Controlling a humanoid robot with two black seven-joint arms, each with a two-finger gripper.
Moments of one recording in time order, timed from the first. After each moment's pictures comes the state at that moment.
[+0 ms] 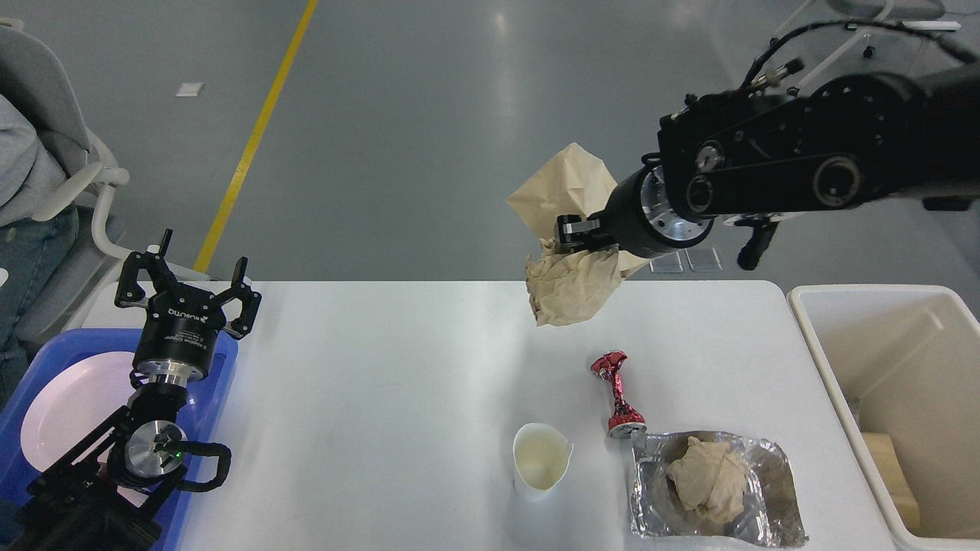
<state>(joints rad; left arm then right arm) -0.37 0.29 -1.04 -0.78 0.04 -0.44 -0.52 2.18 -0.19 -1.03 1.46 -0.10 0.24 -0.11</state>
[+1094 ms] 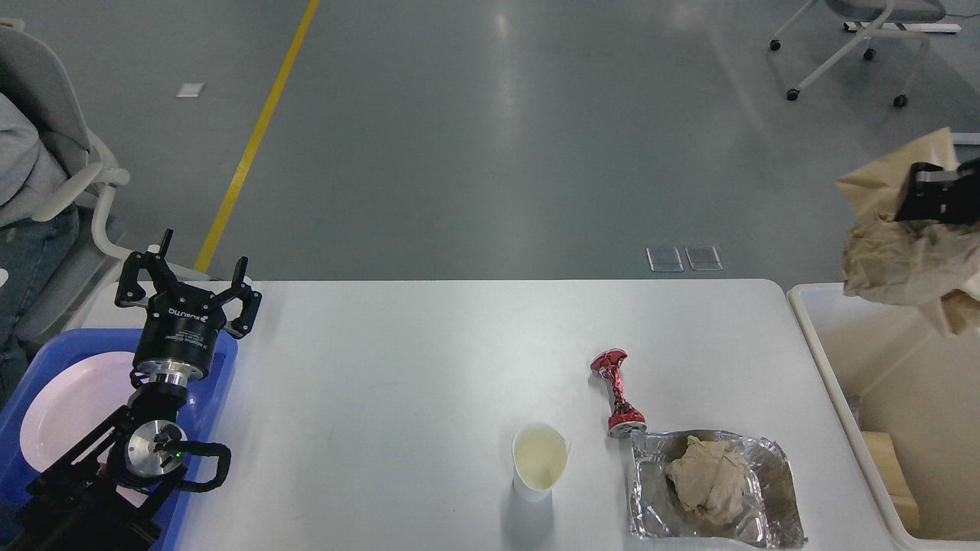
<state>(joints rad) -0.37 0.29 -1.04 -0.78 0.04 -0.44 -0.52 2.41 -0.60 -1.65 1.43 -0.11 0.57 -0.12</state>
